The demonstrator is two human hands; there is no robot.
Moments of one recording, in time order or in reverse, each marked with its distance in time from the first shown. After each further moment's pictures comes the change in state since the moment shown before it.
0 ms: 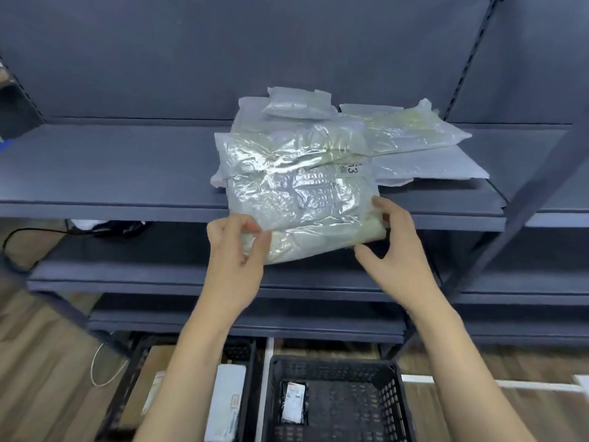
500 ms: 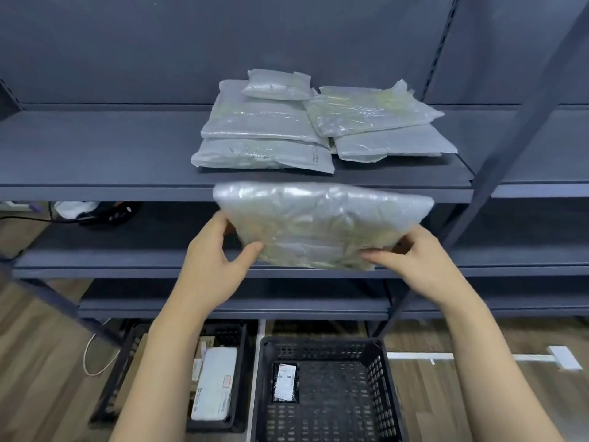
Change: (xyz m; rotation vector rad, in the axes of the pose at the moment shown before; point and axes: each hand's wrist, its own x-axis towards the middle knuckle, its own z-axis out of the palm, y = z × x) left_hand -0.039 0.005 -0.007 0.126 -0.139 0.050; right_hand -0.048 0.024 -0.054 0.160 -0.132 0.159
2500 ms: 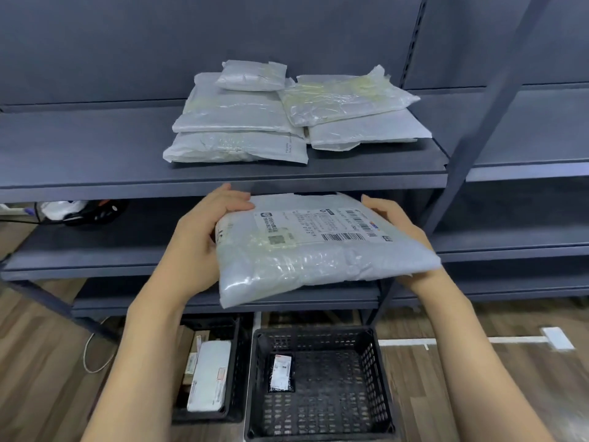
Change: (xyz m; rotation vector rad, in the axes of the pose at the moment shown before) left_hand 0.007 -0.002 0.007 0.069 -0.151 0.340; right_hand 0.003 0.026 -0.028 0.231 -0.008 0.107
